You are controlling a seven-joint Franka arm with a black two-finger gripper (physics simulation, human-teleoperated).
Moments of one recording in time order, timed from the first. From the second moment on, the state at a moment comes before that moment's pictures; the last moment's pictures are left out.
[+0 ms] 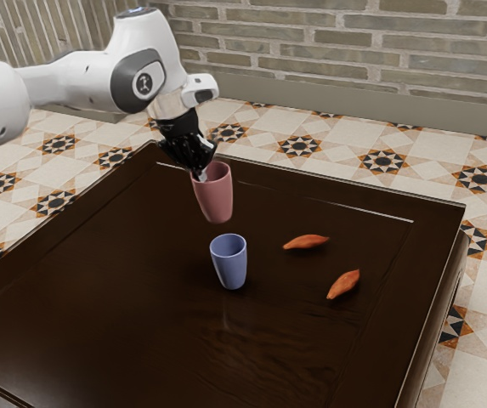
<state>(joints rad) -0.10 0.23 0.04 -1.62 -0.10 1.98 0.01</state>
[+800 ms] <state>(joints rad) -0.08 0.35 0.02 -1.64 -0.10 2.06 -0.14</state>
